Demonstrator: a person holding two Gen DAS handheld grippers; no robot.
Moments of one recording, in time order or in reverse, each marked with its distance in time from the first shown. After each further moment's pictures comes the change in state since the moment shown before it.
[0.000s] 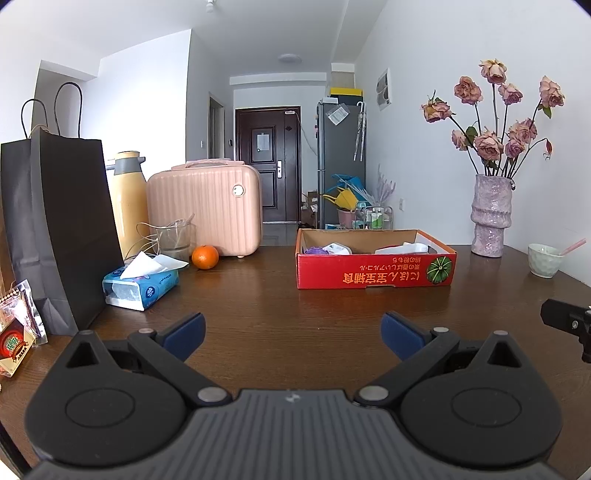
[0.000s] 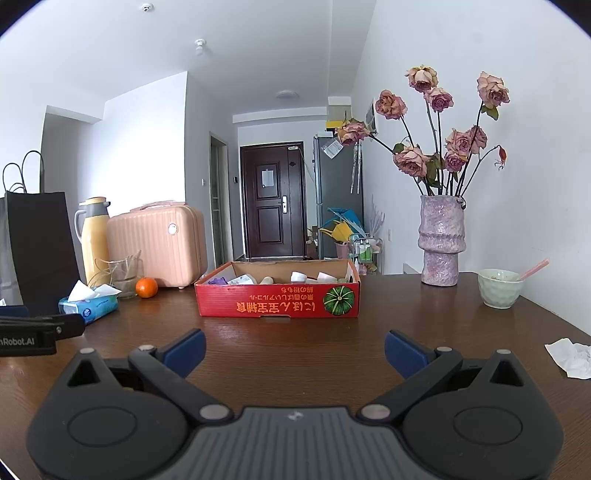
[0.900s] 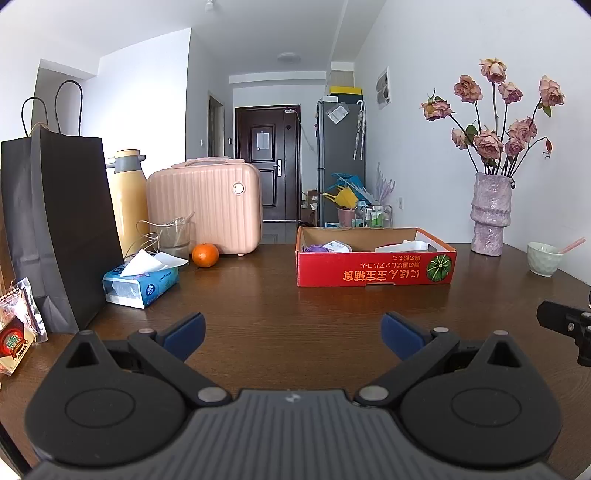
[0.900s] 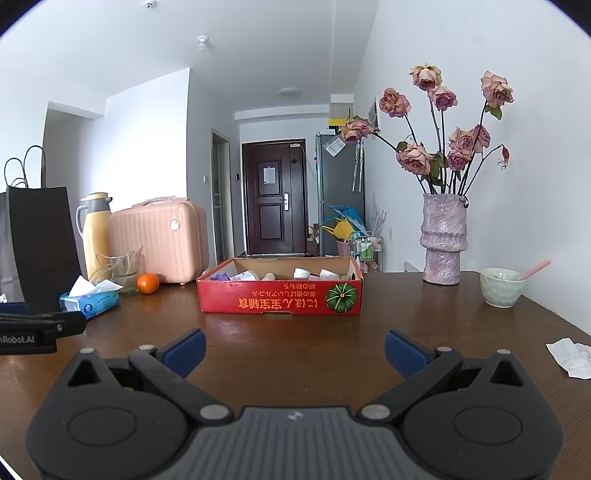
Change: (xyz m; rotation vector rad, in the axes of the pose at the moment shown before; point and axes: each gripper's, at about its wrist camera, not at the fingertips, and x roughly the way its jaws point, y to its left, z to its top) left arm -0.003 0.001 -0.003 -0.002 0.006 -0.002; right arm 0.002 0.006 -0.003 -0.007 0.009 0.002
